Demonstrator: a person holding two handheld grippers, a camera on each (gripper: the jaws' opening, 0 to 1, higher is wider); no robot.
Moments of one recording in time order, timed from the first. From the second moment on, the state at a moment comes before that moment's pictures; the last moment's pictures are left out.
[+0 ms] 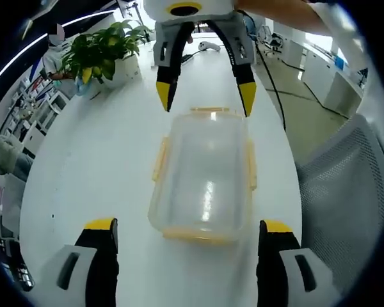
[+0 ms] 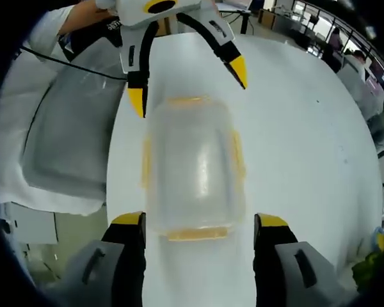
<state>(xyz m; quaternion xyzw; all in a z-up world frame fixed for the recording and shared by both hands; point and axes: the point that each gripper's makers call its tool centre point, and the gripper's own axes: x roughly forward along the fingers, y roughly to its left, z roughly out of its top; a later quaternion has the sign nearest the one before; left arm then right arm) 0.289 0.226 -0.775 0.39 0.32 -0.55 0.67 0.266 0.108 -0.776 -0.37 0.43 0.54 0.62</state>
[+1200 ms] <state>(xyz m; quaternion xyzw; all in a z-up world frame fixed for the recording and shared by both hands) 0.277 0.197 -0.806 0.40 0.36 -0.57 0.62 0.261 0.110 -0.803 -0.38 0.43 0.55 0.61</state>
